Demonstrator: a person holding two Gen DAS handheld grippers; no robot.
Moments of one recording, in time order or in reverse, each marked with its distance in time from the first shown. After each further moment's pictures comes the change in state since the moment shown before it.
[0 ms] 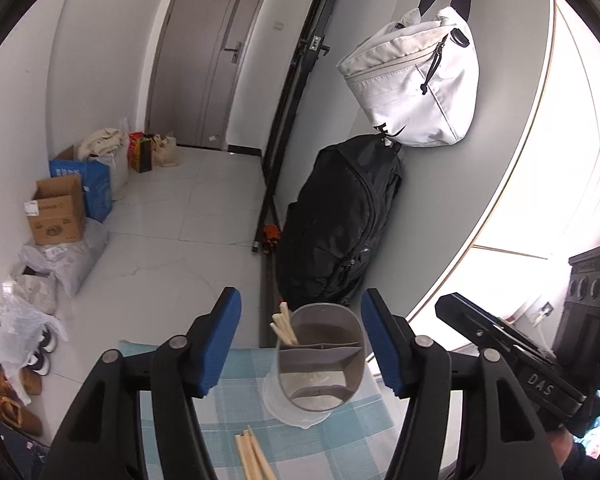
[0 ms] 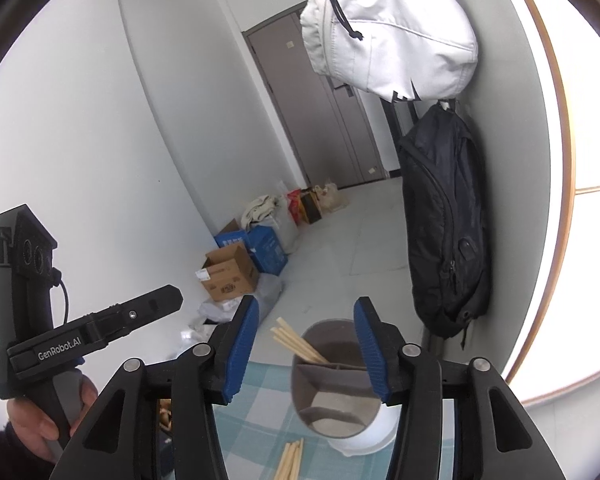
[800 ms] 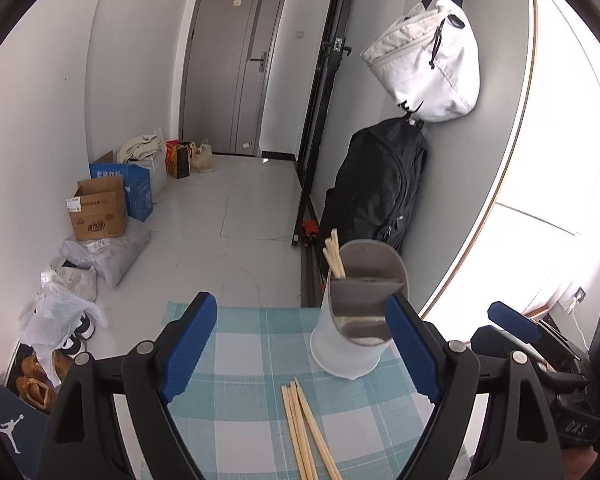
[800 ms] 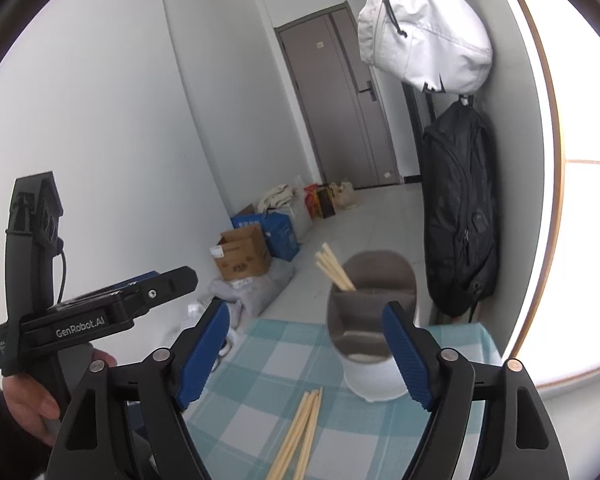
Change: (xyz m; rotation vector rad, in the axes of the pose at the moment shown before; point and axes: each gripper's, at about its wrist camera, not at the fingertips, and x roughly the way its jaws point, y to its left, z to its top) left arm -0.024 0.022 -0.078 0.033 -0.031 0.127; right arm -0.028 0.038 -0.092 -0.103 0.014 0.013
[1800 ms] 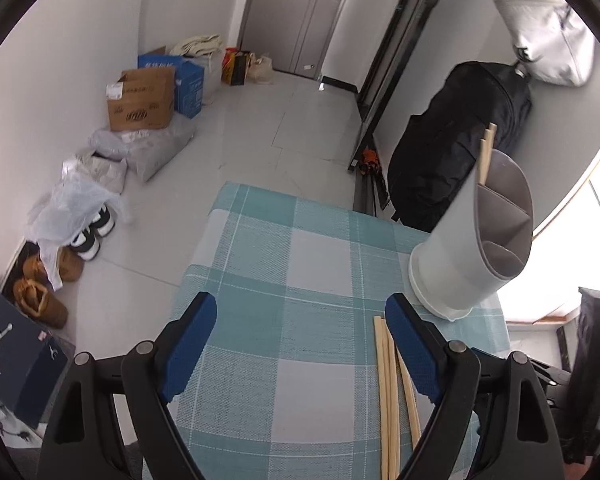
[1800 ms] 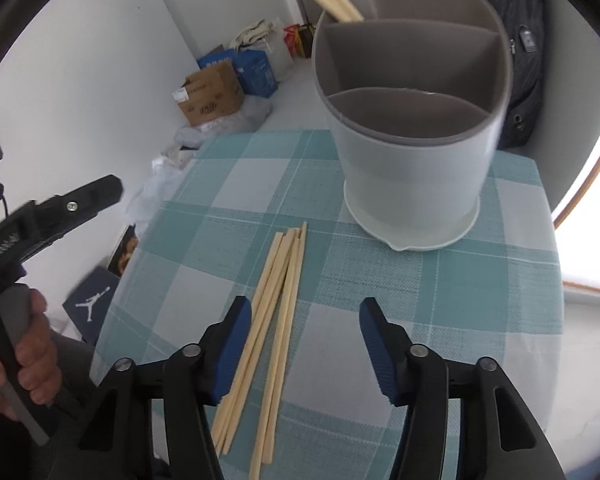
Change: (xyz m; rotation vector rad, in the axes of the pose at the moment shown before) left arm 0.058 0.095 -0.063 -0.222 0.261 0.117; right arm 0.139 -0.007 -0.099 0.010 0.593 -0.066
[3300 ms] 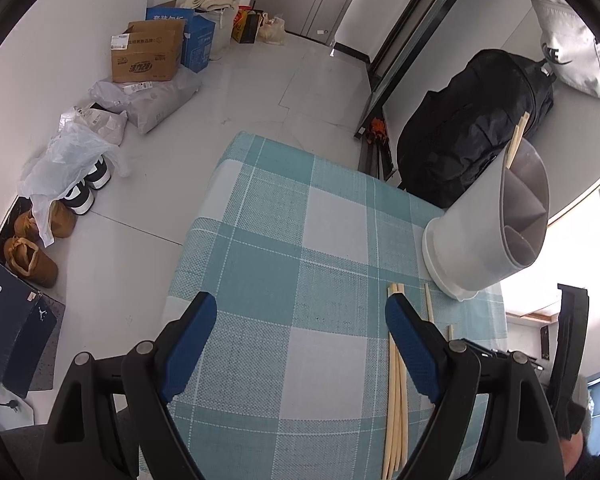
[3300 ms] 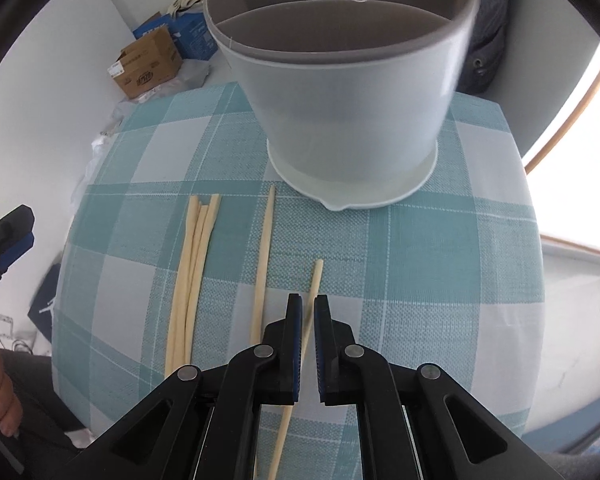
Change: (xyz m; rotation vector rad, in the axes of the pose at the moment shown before) left arm 0.017 0.013 -0.006 -0.066 0.145 -0.028; right arm 0.015 -0.031 0.003 0.089 0.177 -0.169
